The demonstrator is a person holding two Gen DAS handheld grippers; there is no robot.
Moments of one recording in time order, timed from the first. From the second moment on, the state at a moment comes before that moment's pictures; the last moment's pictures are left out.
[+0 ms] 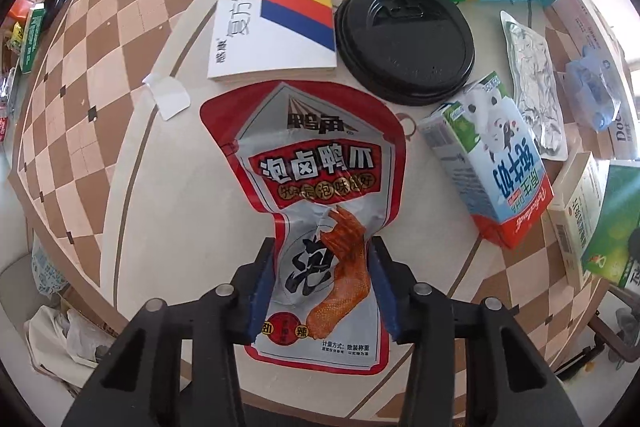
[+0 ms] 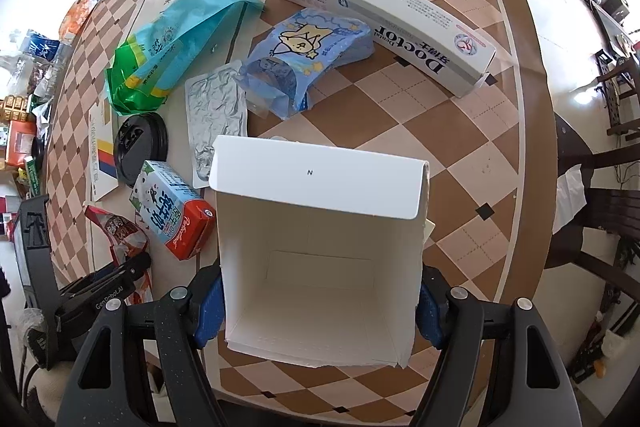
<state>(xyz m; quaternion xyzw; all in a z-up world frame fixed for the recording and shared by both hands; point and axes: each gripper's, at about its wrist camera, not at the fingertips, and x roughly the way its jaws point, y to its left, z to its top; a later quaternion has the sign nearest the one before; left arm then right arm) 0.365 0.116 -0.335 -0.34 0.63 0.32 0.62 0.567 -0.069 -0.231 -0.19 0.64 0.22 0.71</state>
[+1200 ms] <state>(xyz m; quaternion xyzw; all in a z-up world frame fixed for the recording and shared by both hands) 0.136 -0.067 -0.269 -0.36 0.55 0.30 0.69 0.268 -0.213 -0.258 -0.21 0.65 0.31 0.67</state>
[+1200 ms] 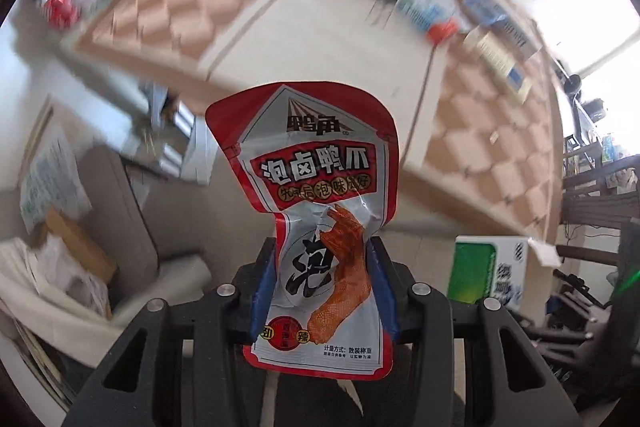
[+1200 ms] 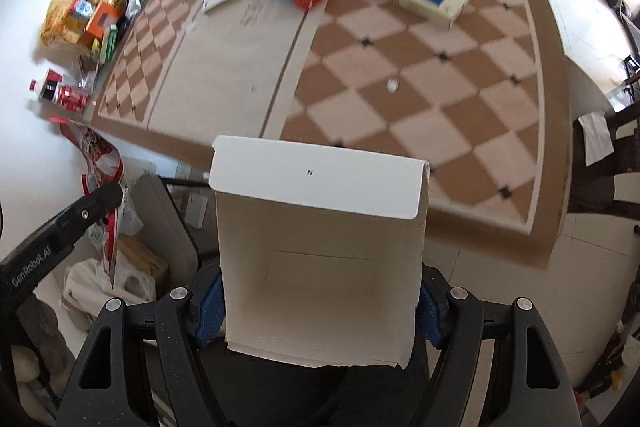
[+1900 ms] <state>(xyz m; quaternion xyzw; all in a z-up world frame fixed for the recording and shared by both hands) 0.177 -0.037 -0.662 -0.50 0.61 0.20 0.58 0.291 -0.244 -0.674 -0.28 0.69 0.28 0.60</state>
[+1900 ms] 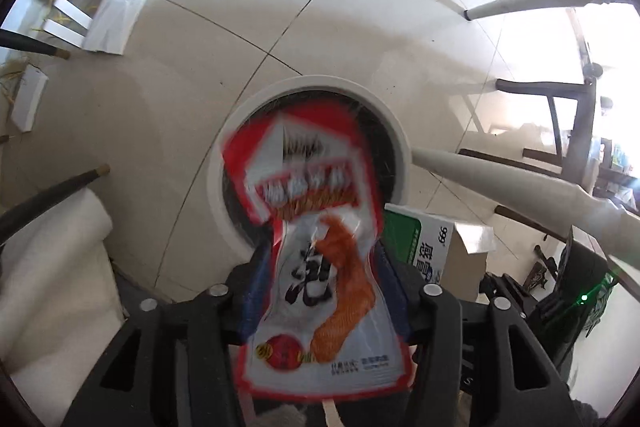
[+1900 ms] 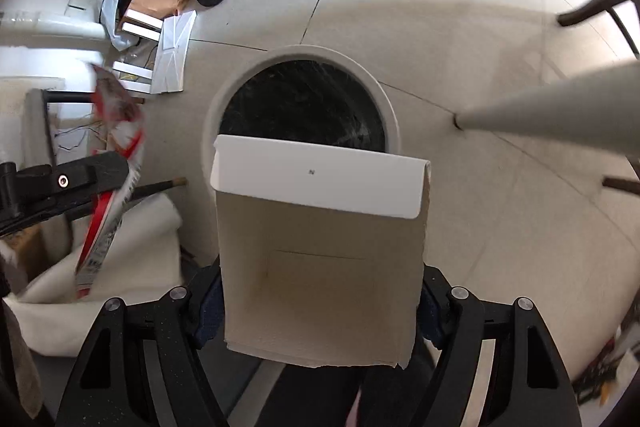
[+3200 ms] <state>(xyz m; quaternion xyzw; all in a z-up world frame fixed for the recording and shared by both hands) 0.096 -0.135 -0.445 -0.36 0.63 0.33 0.61 0.240 -0.257 -0.485 -0.32 0.64 0.27 0.65</state>
